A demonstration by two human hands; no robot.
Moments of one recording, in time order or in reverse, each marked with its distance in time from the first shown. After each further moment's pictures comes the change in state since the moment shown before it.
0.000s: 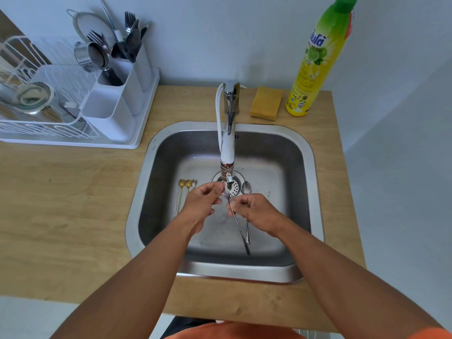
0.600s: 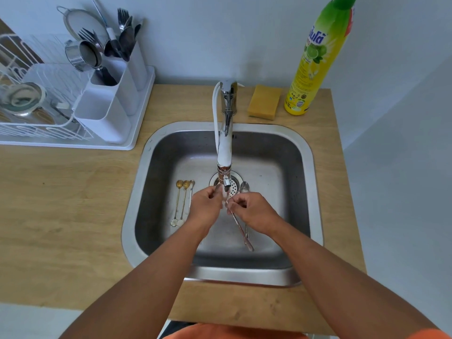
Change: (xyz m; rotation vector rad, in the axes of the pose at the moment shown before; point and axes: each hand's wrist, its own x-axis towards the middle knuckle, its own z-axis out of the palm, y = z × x) left_hand 0.001 -0.008 0.023 0.248 0.113 0.112; right_hand 0.006 -0.004 0.004 -0.195 0.120 0.020
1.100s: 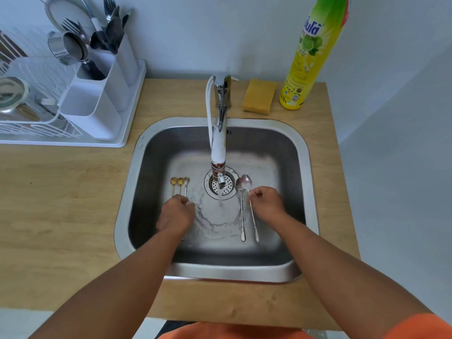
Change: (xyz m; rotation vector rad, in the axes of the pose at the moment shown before) left_hand 0.027 -0.047 -0.049 0.630 0.222 -0.100; right_hand 0.013 0.029 -0.019 -0.105 0.321 0.364
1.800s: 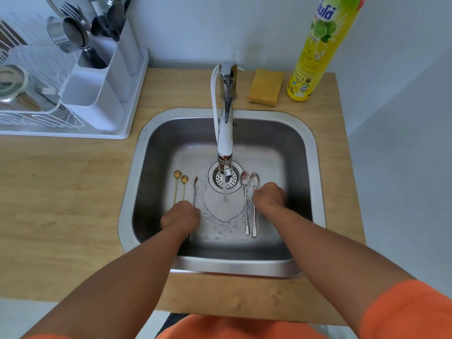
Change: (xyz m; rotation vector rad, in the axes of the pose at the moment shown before) left_hand 0.001 -0.008 0.013 0.440 -0.186 -0.055; right_hand 0.019 -0.001 0.021 -0.173 0.096 0.212
